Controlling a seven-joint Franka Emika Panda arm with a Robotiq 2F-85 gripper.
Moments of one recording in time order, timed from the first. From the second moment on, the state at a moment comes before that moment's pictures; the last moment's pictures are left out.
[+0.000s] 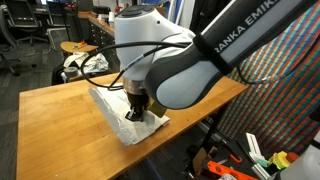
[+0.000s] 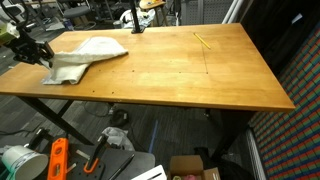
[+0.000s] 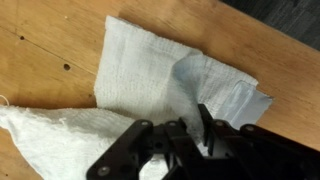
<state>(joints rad) 0.24 0.01 0.25 -2.51 -0.42 2.55 0.36</state>
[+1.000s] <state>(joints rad) 0.26 0.06 0.26 -2.49 -0.69 2.52 0.63</state>
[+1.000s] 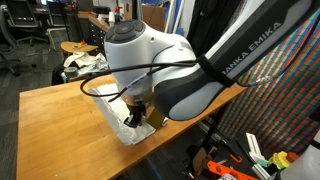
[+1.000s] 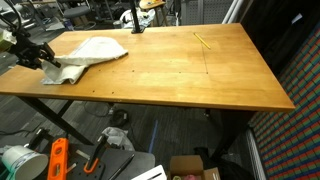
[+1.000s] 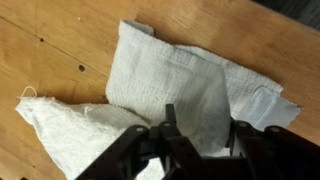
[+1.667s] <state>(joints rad) 0.33 0.05 0.32 -2.50 -0.52 2.51 0.42</state>
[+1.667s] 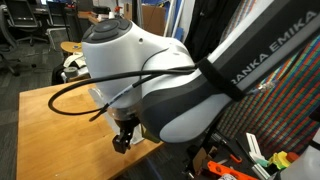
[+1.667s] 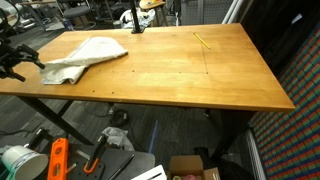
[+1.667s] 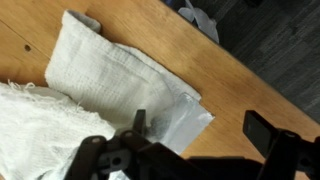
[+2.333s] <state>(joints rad) 0.35 0.05 0.38 -2.52 -0.13 2.63 0.02</state>
